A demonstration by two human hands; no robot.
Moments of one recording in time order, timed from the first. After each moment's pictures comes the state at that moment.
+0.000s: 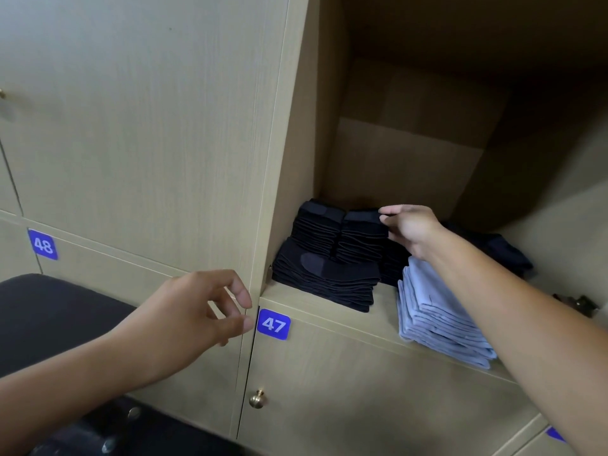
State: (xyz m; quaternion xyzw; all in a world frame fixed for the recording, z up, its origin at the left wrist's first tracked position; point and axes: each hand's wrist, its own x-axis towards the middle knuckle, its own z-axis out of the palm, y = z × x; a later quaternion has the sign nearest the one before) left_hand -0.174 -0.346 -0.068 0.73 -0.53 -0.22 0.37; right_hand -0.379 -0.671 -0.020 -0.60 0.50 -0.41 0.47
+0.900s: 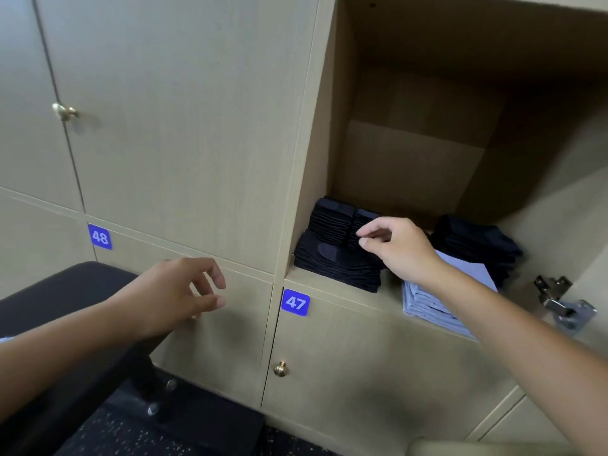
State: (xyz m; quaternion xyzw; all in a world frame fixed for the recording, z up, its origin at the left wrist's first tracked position) left_hand -0.115 -0.301 -0.072 0.76 -0.55 -0.17 0.29; right_hand -0.388 -0.532 -0.022 -0.83 0.41 -0.30 0.24
